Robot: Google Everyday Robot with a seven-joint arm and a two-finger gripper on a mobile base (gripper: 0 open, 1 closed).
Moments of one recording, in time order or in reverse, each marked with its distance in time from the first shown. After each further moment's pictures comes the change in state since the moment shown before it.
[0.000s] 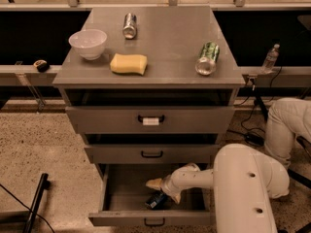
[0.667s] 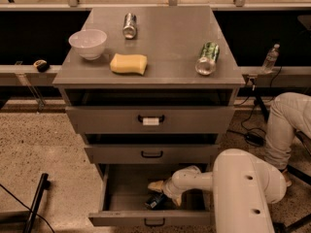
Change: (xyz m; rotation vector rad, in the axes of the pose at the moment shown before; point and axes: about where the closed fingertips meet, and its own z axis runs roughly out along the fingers) arm -0.002 0.017 0.020 -0.017 -0.035 0.067
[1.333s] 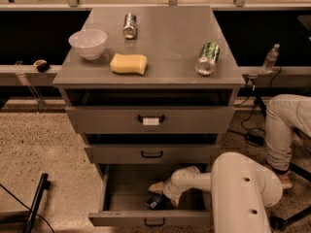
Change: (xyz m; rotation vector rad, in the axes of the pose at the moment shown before) arm -0.001 0.006 0.015 -0.010 -0.037 0.024
